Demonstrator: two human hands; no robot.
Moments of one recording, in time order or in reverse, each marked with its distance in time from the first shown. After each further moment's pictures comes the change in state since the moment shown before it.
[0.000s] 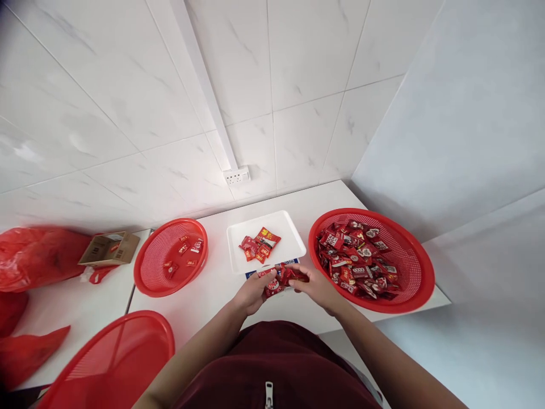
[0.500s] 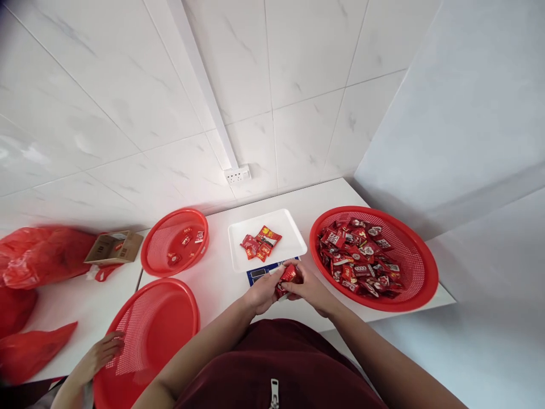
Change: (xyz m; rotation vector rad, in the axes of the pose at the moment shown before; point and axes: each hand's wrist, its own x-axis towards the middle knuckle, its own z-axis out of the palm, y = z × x) left_hand 0.011 -0.018 0.012 0.138 -0.066 -0.088; right_hand -0.003 0.007 0.014 0.238 -0.066 0.033
